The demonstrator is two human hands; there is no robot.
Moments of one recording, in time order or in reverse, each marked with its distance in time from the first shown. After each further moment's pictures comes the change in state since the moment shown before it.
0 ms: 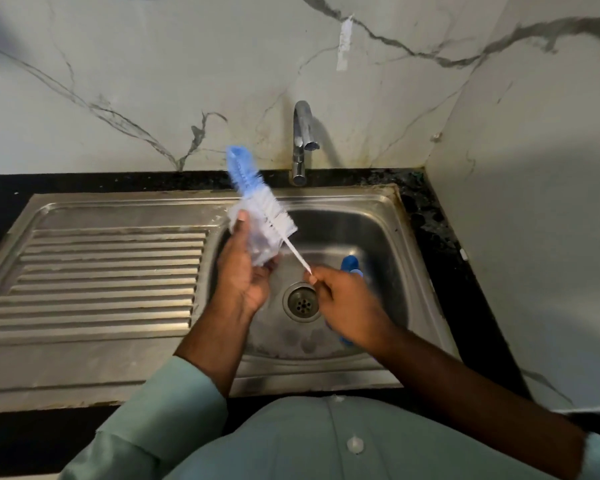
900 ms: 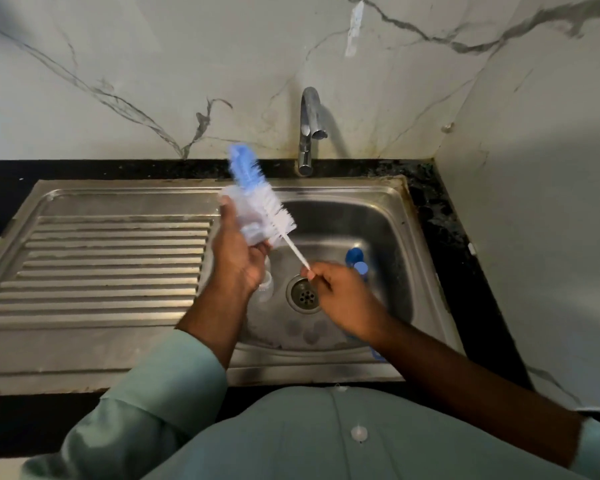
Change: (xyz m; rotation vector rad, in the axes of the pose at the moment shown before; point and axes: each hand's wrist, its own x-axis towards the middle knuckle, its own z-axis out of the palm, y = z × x) left_hand 0.017 0.009 -0.001 -0.084 0.105 0.006; right_hand 0.006 0.000 0.011 0.149 -0.066 0.046
